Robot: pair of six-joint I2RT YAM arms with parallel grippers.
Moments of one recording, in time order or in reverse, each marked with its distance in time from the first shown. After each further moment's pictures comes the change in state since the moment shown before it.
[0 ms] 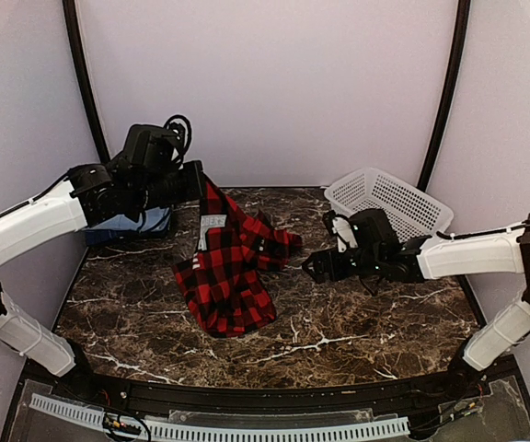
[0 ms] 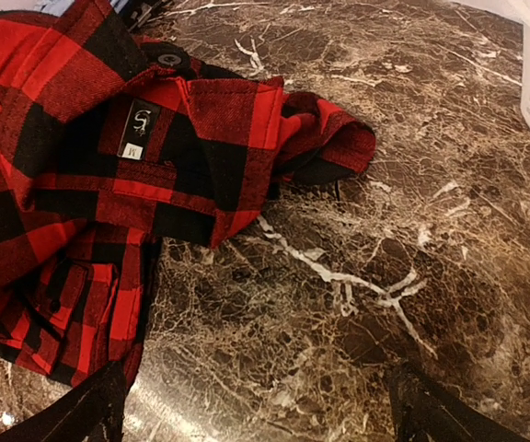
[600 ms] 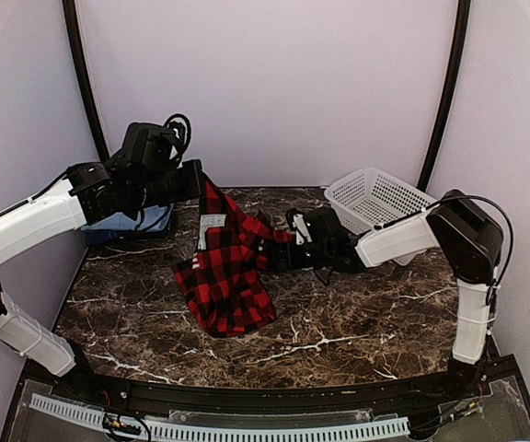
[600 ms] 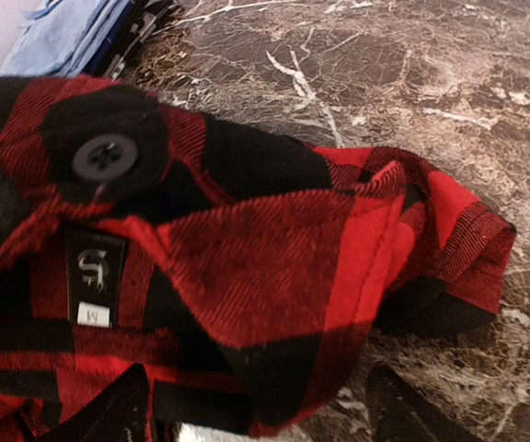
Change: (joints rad) left arm 0.013 0.000 0.013 -0.013 0.031 0.017; right arm 0.023 0.497 0.305 0.239 -0.056 0.090
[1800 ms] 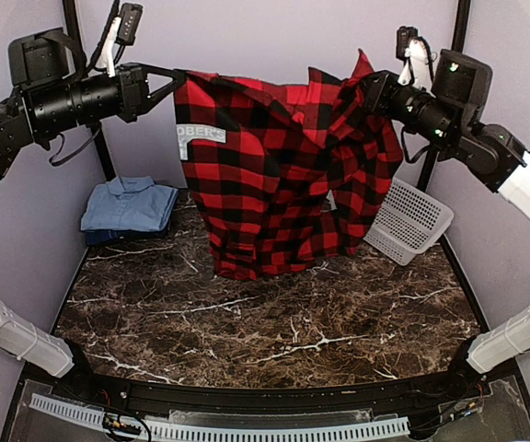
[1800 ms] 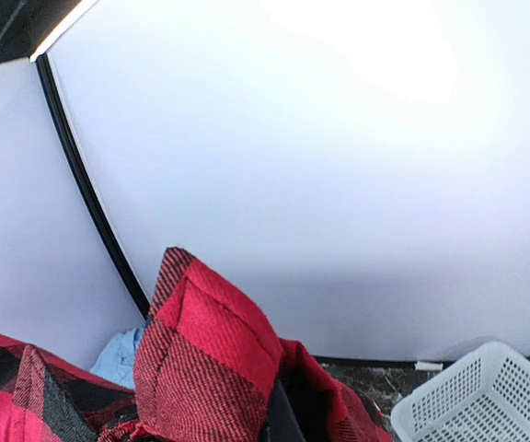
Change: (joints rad) left arm 0.011 -0.076 0.539 -0.201 0.480 0.487; right arm 0.002 -0.640 0.515 -0.484 0.402 -0.157
